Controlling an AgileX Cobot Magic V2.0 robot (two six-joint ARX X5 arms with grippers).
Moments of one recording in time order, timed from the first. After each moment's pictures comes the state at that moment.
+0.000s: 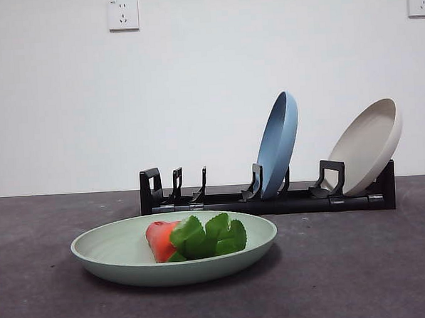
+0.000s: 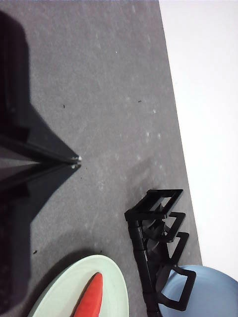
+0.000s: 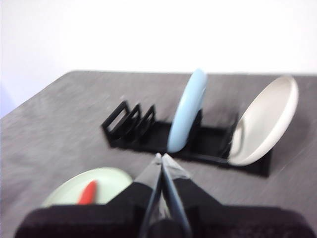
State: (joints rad) left arm 0.00 0.00 0.02 -0.17 0.18 0.11; right arm 0.16 0.46 0.81 -0.57 -0.27 0.05
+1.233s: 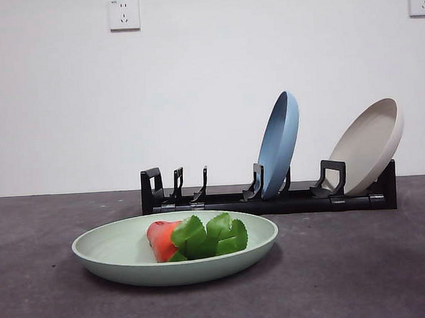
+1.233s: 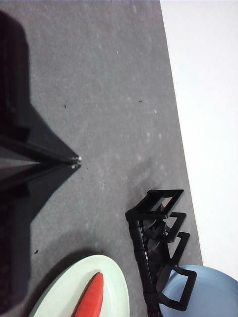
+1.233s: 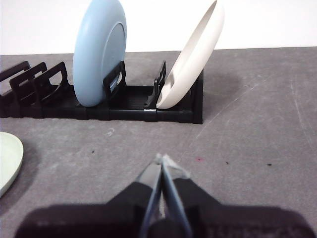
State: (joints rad) left arm 0.00 0.00 0.02 -0.17 0.18 0.11; right arm 0.02 0.00 0.02 -0.16 -0.15 0.00
